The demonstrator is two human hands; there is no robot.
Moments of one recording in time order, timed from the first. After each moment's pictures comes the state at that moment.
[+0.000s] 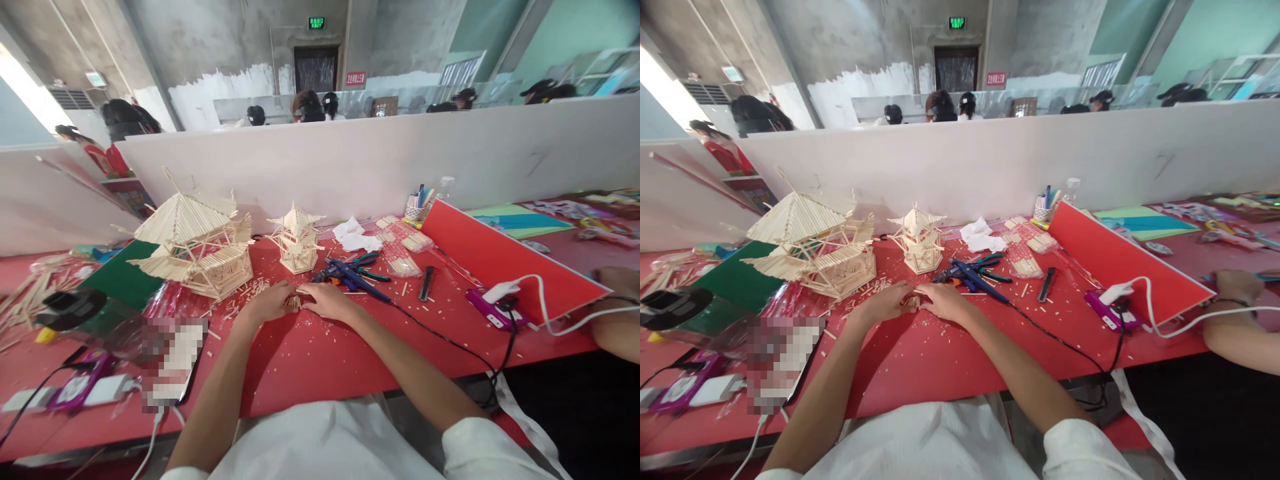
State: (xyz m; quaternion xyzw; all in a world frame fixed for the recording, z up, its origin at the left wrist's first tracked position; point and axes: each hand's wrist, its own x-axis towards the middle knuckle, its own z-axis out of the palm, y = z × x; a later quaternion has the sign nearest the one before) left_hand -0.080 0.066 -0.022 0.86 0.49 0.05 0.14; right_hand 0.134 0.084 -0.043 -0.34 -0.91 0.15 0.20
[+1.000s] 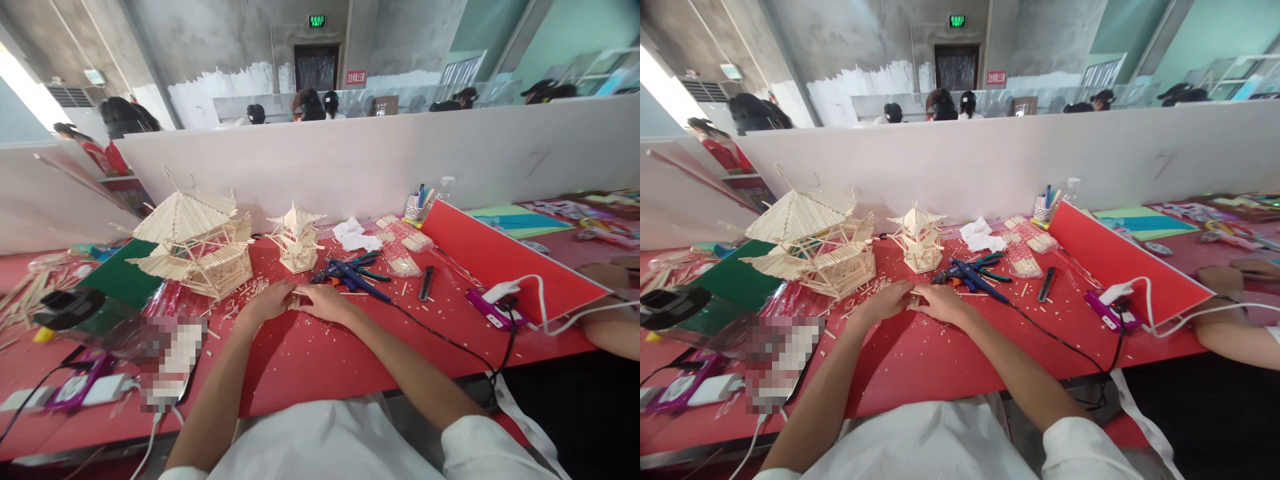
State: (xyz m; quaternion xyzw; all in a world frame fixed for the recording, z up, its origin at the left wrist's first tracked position) left_hand -0.079 0.070 -0.028 0.86 0.49 0.08 0.11; right_hand 0.127 0.078 -0.042 -0.34 -0.91 0.15 0.20
